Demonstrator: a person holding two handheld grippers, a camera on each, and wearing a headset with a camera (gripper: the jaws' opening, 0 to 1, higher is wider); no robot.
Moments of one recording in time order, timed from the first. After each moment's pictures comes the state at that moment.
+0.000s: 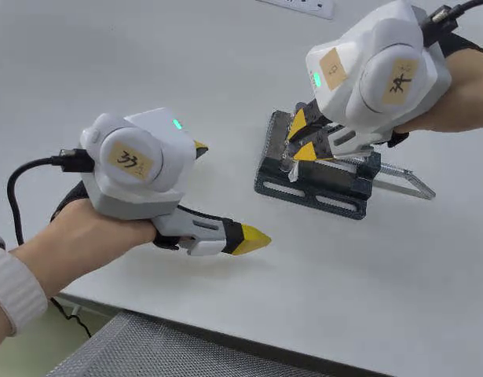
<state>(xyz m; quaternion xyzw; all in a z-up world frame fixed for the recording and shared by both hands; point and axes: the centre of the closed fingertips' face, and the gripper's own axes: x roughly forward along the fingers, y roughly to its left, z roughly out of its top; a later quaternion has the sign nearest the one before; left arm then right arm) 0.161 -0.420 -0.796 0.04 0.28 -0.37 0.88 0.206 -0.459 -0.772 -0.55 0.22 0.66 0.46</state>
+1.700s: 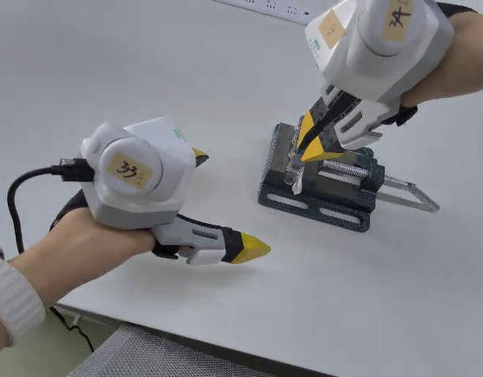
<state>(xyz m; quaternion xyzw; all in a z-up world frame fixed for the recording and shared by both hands) 0.165 -0.412 -0.796 0.04 0.28 -0.37 0.88 0.203 -0.458 -0.760 -0.50 0.31 0.69 0.43</state>
